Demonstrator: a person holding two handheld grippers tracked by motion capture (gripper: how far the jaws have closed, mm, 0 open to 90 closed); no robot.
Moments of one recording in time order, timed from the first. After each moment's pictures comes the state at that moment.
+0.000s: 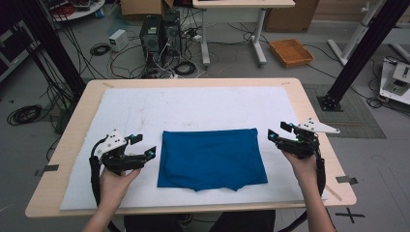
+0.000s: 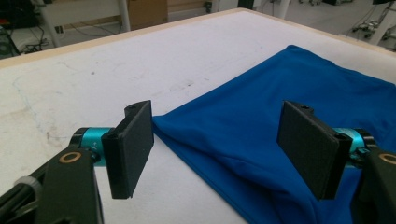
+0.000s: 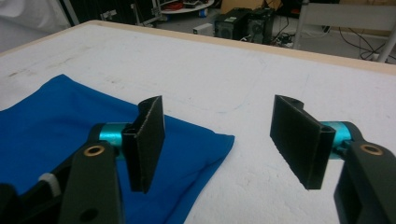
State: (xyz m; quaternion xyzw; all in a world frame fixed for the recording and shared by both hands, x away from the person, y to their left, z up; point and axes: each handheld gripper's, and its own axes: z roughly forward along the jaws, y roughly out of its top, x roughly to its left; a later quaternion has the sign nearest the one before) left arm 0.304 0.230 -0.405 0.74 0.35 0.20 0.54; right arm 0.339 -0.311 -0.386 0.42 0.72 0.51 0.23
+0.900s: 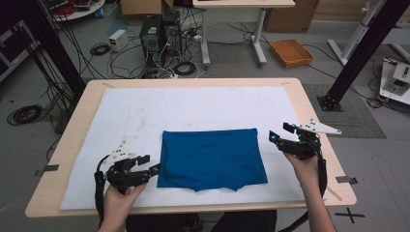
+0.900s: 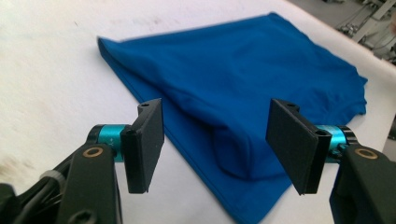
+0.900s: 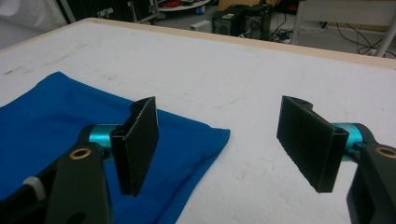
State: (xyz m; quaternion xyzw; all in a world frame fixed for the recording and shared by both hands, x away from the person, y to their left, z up) left arm 0.267 0.212 -0.432 0.74 0.42 0.11 0.51; right arm 0.337 -0.315 -0.388 0.42 0.72 0.50 0.23
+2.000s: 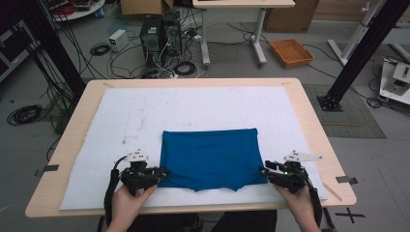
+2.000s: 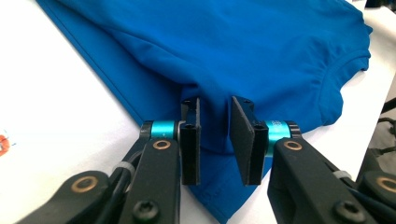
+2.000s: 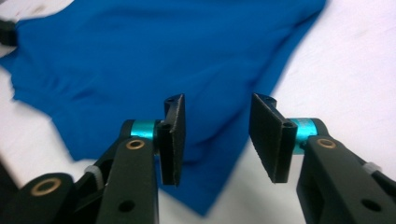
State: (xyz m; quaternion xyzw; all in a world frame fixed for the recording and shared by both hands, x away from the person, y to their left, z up) left arm 0.277 0.186 -0.446 0.78 0.43 0.04 0.45; right arm 0.276 -0.288 -0.445 0.45 0.77 0.45 0.10
